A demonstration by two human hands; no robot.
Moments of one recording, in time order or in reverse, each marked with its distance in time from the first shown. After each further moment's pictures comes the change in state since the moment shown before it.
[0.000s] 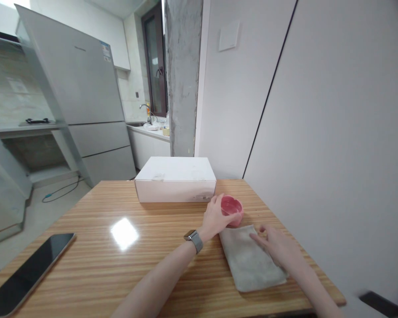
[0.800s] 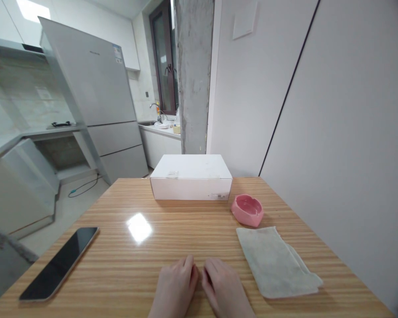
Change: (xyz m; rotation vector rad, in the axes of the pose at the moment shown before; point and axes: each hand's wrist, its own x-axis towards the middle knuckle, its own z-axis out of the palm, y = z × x) left_hand -0.173 -0.033 -0.100 0.874 -0.181 -0.240; right_hand -0.096 -0.172 0.094 0.231 0.208 -0.725
